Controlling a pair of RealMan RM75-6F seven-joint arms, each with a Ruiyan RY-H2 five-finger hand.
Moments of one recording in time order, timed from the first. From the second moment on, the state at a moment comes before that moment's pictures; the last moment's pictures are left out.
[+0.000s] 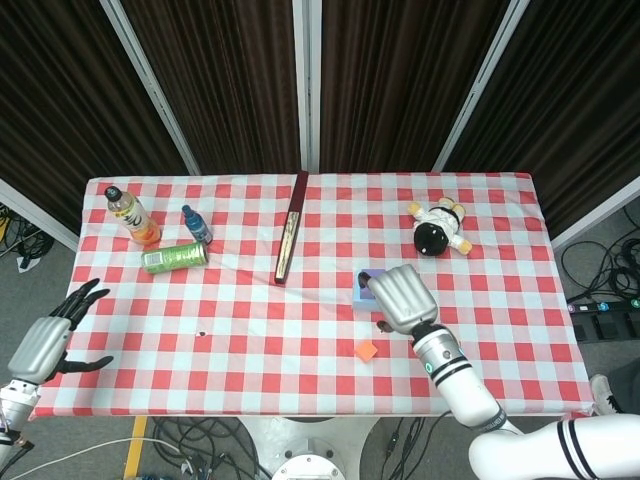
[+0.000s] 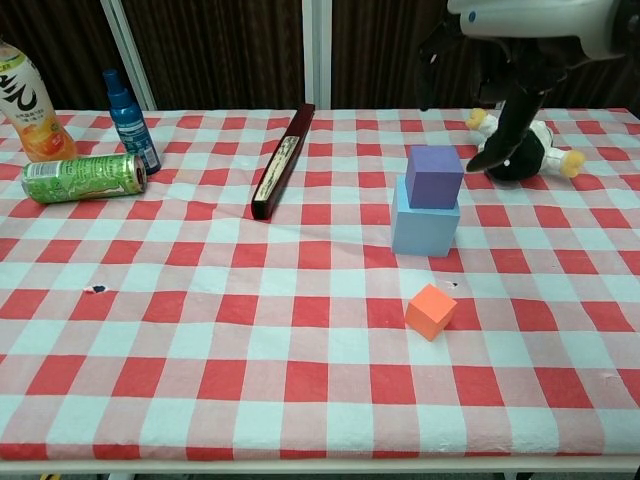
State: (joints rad) left arm -0.20 -1.12 0.05 -1.43 1.61 1.38 -0.49; right arm 0.96 -1.20 0.11 -2.19 -0.68 1.19 -0.87
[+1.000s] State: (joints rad) left arm -0.18 -1.19 0.02 -1.33 1.57 1.41 -0.33; right arm 1.05 -1.31 -0.08 -1.91 -0.78 0.84 -0.80
